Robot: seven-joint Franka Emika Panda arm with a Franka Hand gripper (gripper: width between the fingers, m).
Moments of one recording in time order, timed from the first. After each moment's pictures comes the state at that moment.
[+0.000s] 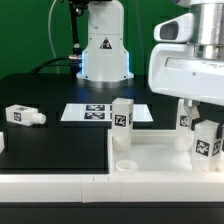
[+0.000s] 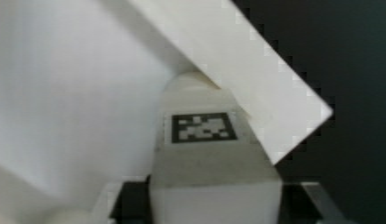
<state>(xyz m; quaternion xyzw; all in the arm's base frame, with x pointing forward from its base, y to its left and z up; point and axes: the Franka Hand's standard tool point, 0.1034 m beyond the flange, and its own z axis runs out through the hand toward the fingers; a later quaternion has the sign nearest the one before) 0.642 0.111 0.080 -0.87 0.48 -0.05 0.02</state>
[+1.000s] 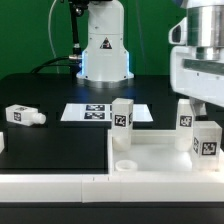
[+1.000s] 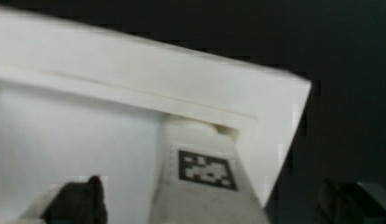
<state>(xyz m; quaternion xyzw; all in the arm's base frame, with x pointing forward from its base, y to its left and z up) 0.639 0.128 0.079 -0.86 0.51 -0.05 0.05</state>
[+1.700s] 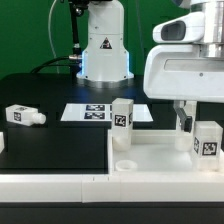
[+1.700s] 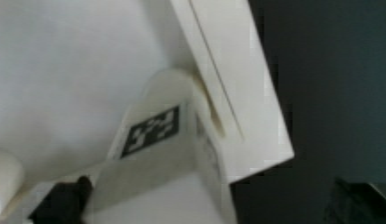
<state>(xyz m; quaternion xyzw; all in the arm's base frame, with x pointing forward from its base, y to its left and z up) 0.642 0.127 0.080 -0.98 0.19 -0.07 0.01</state>
